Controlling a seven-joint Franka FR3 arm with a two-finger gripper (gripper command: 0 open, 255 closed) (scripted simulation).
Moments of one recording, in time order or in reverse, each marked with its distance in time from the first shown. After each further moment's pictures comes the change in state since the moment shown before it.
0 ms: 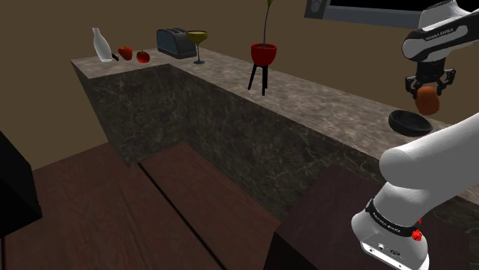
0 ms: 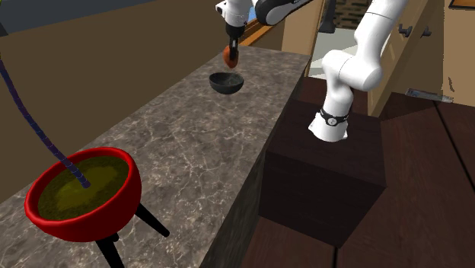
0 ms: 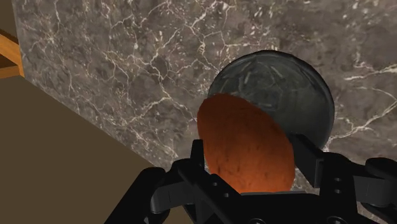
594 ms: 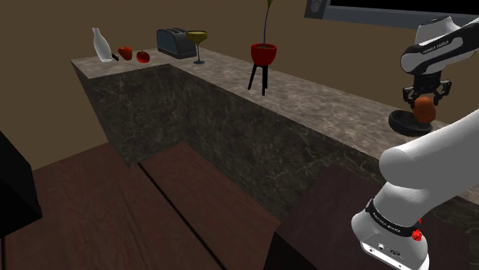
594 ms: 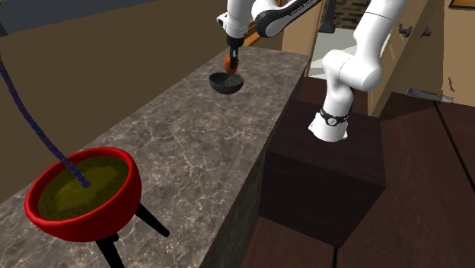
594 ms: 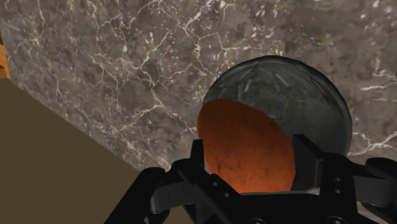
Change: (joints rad) arm -0.016 0.037 -0.041 -0.075 -0.033 0.117 0.024
